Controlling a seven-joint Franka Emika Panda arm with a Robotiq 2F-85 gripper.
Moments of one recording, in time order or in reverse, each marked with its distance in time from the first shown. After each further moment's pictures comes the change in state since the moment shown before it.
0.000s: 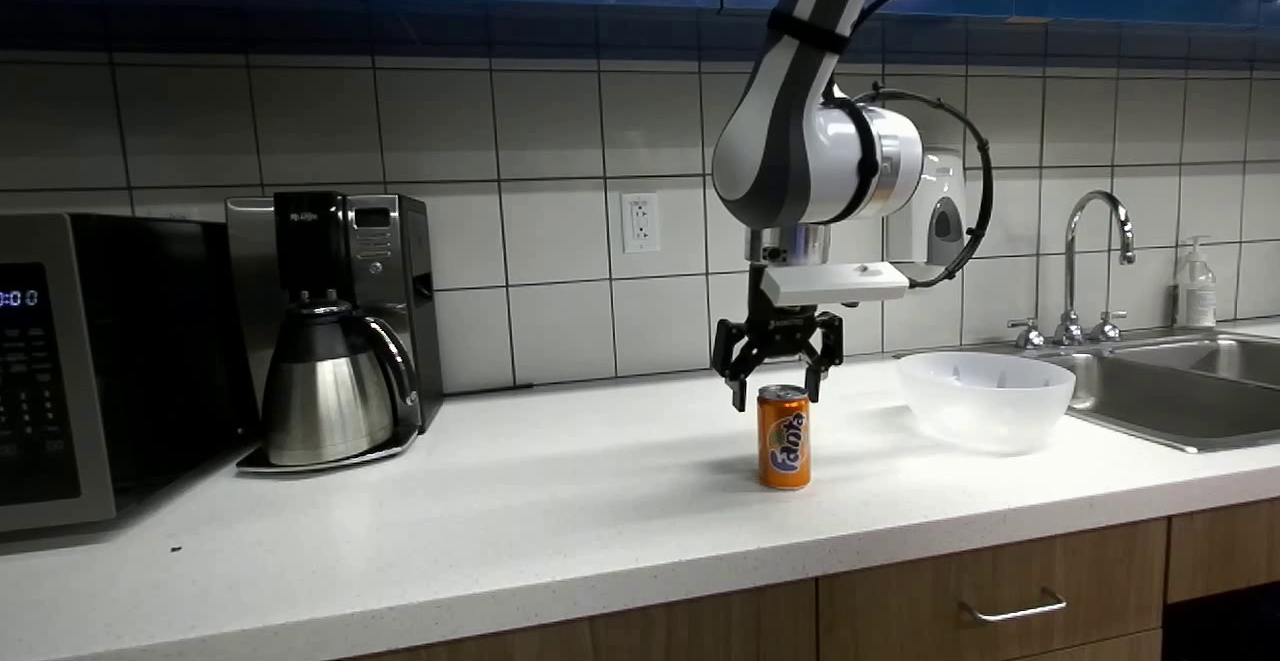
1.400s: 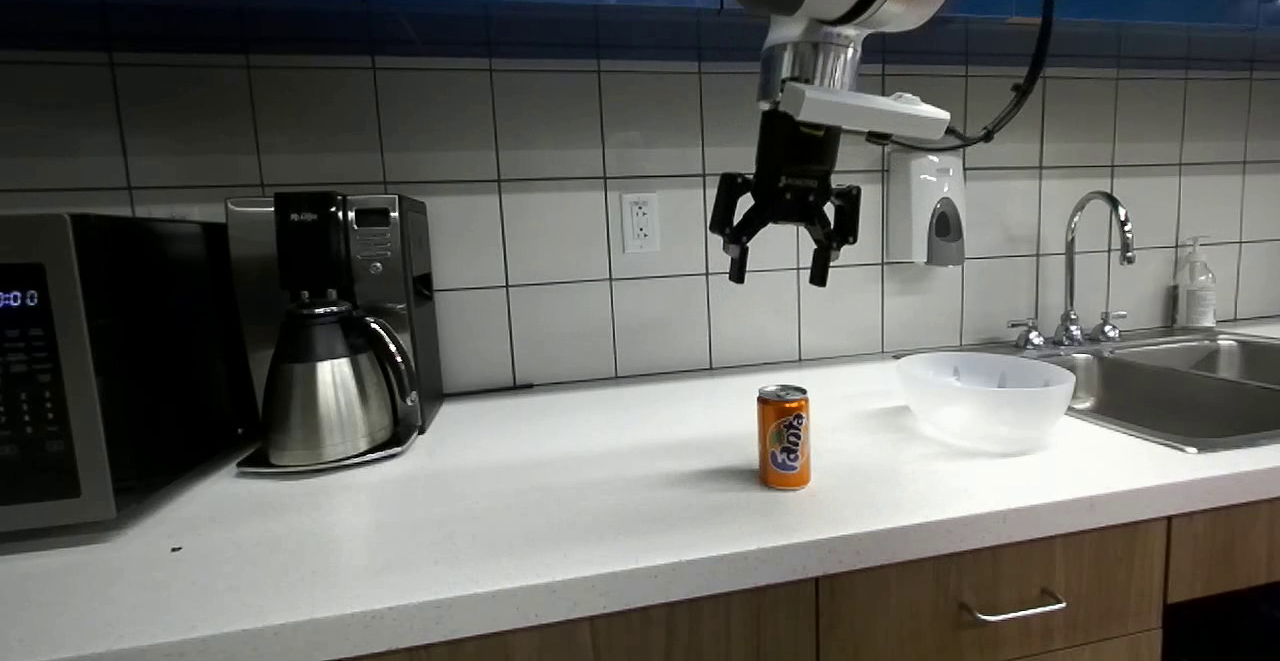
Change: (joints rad) arm -0.006 -0.434 0.041 -0.122 0.181 -0.315 -0.125
